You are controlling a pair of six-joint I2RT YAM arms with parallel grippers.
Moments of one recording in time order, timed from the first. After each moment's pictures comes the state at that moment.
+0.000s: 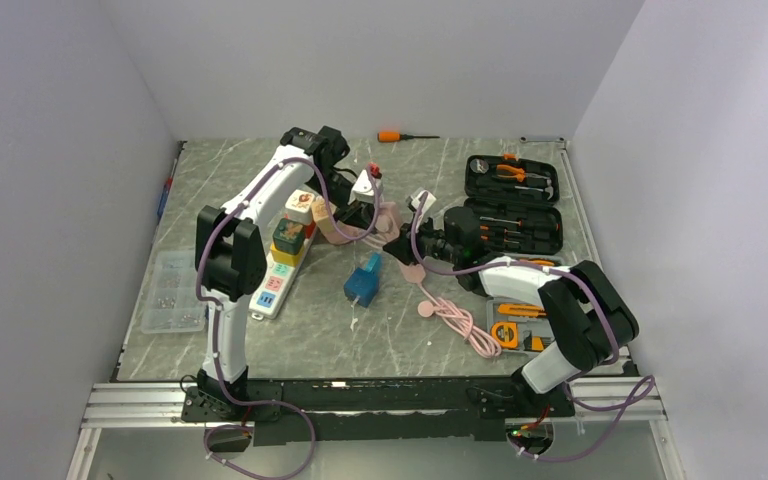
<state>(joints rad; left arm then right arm) -0.44 2.11 2.00 -1.37 1.06 1.48 0.53 1.54 0.68 0.57 -0.48 0.07</state>
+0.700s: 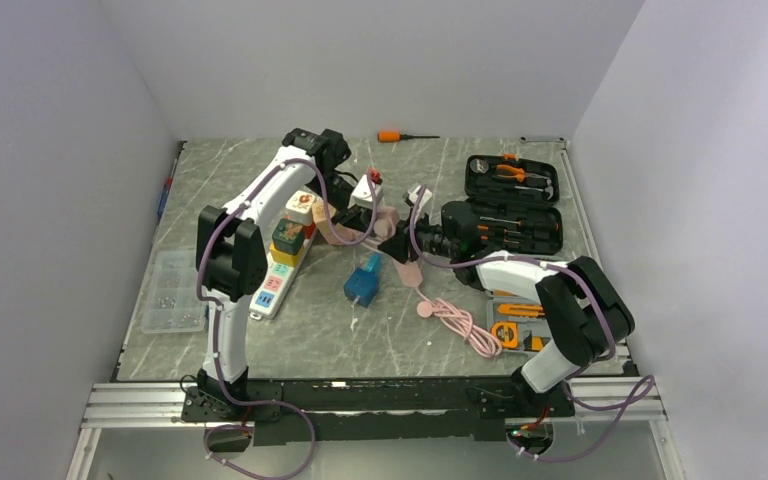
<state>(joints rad) -0.44 2.11 2.01 -1.43 1.03 1.57 0.53 1.56 0.72 0.52 -0.54 0.10</state>
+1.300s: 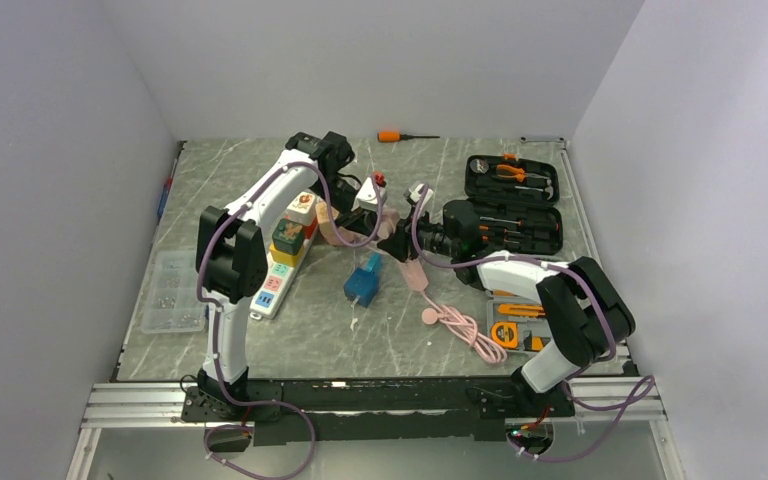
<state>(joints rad) -0.46 2.10 1.97 -1.36 1.02 1.52 0.53 1.57 0.74 0.56 -0.56 0.11</state>
